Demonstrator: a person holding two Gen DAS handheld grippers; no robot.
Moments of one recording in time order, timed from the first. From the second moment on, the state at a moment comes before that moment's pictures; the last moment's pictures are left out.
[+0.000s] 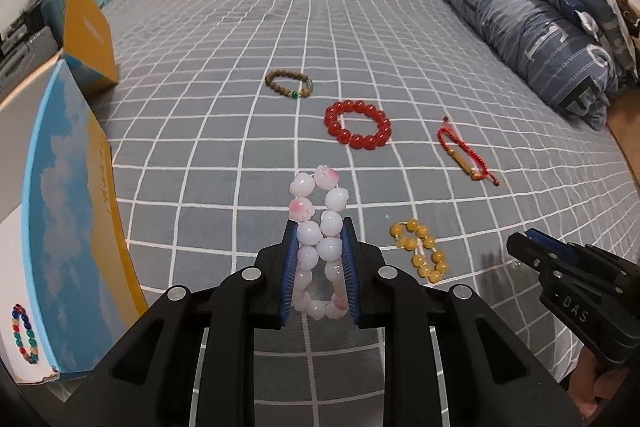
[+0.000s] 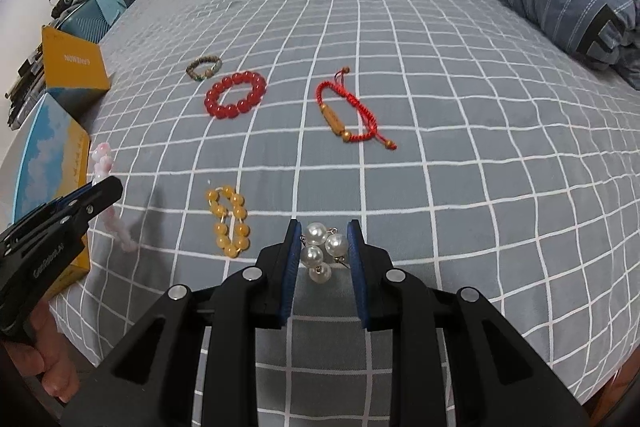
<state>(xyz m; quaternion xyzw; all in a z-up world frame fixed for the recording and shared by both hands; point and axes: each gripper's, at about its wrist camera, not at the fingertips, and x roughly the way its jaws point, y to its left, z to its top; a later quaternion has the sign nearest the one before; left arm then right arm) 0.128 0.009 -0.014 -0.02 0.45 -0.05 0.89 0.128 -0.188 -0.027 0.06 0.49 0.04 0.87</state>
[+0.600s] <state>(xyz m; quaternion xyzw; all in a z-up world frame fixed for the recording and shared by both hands) 0.112 0.014 0.012 -0.01 0.42 -0.05 0.91 0.121 -0.175 0.000 0.04 0.44 0.03 0.90</state>
